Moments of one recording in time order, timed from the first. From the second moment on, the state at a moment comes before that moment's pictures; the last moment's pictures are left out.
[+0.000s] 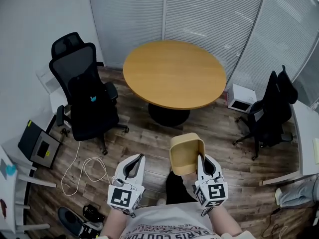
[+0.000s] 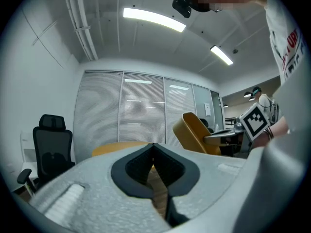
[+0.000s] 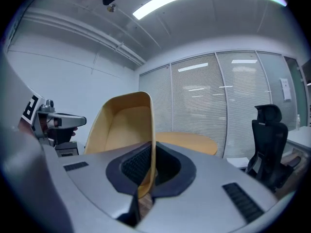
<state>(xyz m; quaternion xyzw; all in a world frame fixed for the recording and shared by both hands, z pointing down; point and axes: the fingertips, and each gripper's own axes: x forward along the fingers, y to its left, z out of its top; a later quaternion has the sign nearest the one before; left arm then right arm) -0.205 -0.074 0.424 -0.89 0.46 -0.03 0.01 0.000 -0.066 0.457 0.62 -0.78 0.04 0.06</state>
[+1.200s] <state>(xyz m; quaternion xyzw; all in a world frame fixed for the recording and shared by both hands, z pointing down) -0.108 -0.486 0.412 -0.88 0.47 -0.04 0.01 0.094 -0.486 0.466 0.61 -0.79 0.07 0.07</state>
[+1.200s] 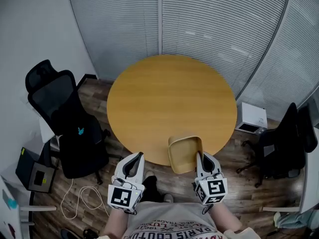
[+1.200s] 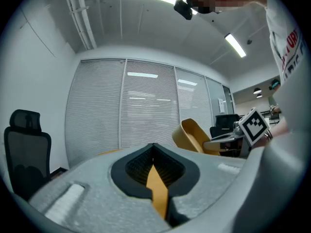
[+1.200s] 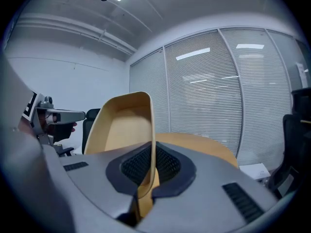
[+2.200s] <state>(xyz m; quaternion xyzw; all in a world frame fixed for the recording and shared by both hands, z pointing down) -0.093 -0.782 0.455 -0.94 0.33 -0.06 -0.02 0.085 -0.739 0.536 0.68 -0.70 0.17 0.14</state>
